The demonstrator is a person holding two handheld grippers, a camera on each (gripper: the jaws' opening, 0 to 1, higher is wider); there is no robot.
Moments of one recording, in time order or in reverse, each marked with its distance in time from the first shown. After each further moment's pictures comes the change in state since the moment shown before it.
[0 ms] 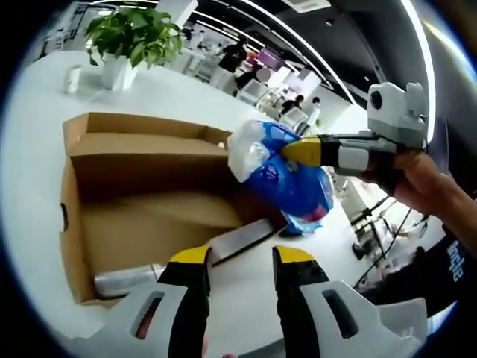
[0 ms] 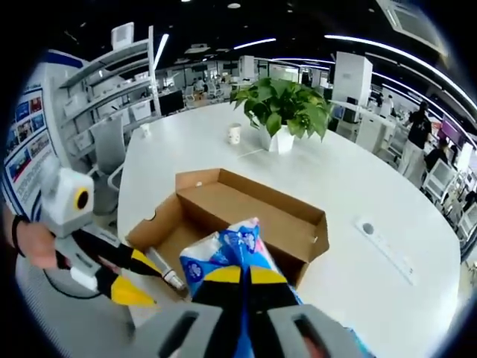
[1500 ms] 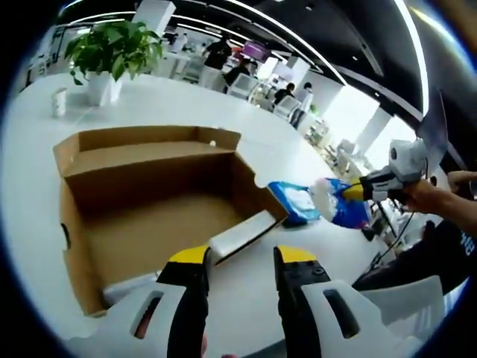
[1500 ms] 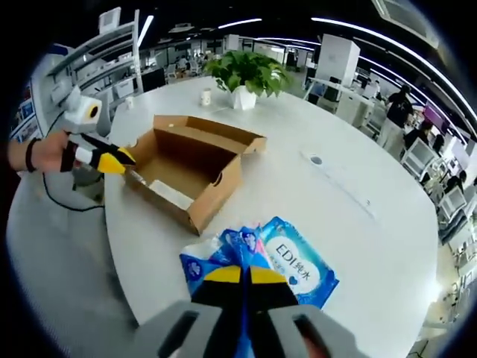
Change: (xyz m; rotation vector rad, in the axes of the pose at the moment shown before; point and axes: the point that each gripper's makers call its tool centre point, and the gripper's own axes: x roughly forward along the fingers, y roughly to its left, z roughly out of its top) left arm 0.004 -0.004 -0.003 0.139 0.034 0.021; right arm -0.112 -0.083 -0.160 0.016 0.148 -0.112
